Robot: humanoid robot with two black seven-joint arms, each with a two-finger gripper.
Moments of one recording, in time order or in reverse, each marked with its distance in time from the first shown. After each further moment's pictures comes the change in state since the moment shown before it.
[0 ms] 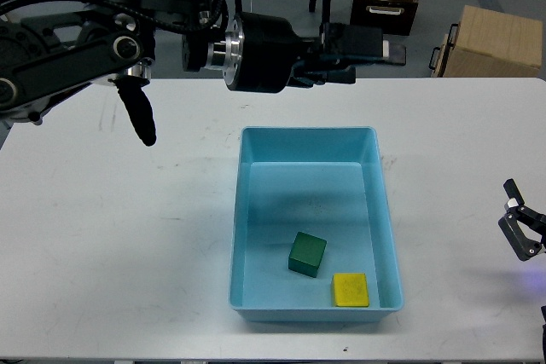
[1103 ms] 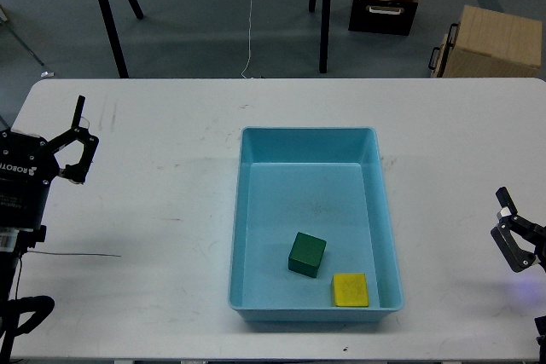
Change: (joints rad) left arm 1.593 -0.339 -1.262 -0.425 -0.456 0.009 0.127; right arm -0.102 0.017 -0.023 0.087 -0.001 -0.004 0.003
